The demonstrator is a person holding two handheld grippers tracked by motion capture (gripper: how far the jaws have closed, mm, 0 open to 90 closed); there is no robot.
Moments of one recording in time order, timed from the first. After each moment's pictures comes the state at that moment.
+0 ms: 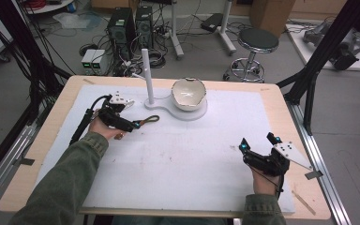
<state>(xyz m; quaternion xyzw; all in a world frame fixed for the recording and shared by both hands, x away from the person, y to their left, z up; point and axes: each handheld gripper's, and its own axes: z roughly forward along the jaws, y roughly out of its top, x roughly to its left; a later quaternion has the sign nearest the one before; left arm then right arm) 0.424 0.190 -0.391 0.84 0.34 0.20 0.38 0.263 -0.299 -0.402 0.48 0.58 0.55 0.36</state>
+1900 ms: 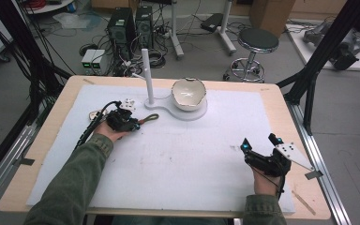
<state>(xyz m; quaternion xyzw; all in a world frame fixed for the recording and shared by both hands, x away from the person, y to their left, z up) 0.441 0.181 -0.429 0.88 0.32 0.15 0.33 0.261 -0.302 -0.404 0.49 0.57 0.55 0.36</state>
